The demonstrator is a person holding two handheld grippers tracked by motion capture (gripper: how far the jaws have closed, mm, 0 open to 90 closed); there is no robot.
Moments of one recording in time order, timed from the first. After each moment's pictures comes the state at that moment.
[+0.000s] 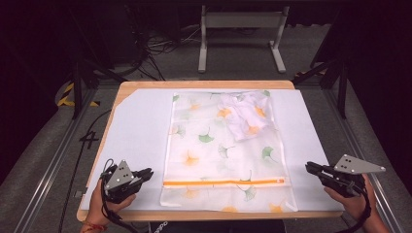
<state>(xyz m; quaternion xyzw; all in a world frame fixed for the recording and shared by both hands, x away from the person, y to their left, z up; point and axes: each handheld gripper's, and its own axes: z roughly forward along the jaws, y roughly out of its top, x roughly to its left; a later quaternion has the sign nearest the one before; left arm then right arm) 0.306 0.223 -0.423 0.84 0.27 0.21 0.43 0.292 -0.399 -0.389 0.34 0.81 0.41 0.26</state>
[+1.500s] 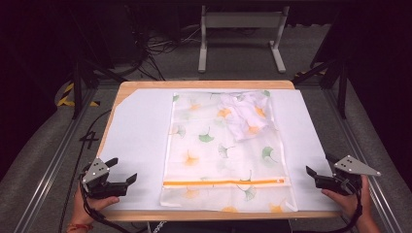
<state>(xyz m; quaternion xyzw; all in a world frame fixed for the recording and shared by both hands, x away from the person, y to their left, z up) 0.317 0.276 -0.450 0.78 0.38 0.21 0.45 0.305 -0.419 -0.430 0.42 0.75 0.39 0.33</state>
